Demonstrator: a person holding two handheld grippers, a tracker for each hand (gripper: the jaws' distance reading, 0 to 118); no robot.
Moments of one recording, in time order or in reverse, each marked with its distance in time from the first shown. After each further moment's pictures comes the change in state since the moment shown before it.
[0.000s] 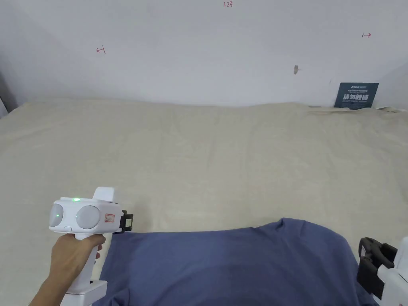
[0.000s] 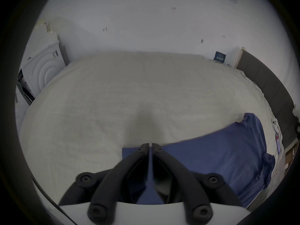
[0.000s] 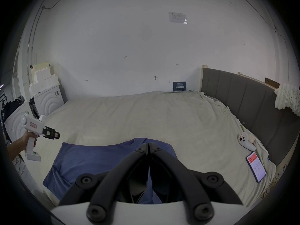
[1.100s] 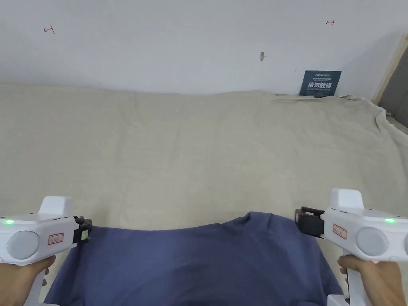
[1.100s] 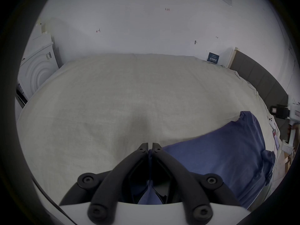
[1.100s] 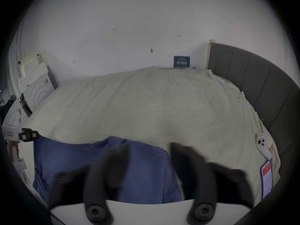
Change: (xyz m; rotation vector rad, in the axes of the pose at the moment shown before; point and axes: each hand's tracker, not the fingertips) left arm 0.018 -0.025 0.023 0.078 -0.073 -0.041; right arm 0.044 0.014 -0.189 -0.304 0.002 0.011
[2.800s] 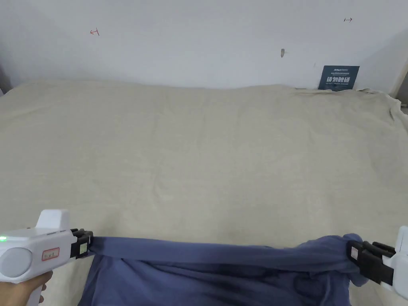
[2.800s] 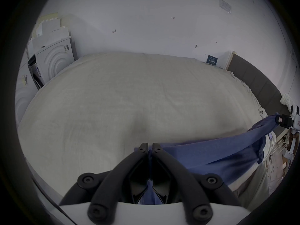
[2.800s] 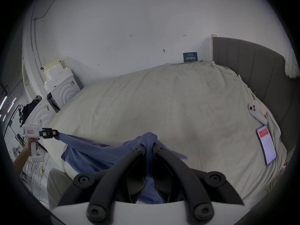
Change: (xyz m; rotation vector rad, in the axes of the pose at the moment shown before) left arm -0.017 -0.124 0.150 -0.003 0.034 0.064; right arm 0.046 -0.135 0.201 0.063 0.223 -0.061
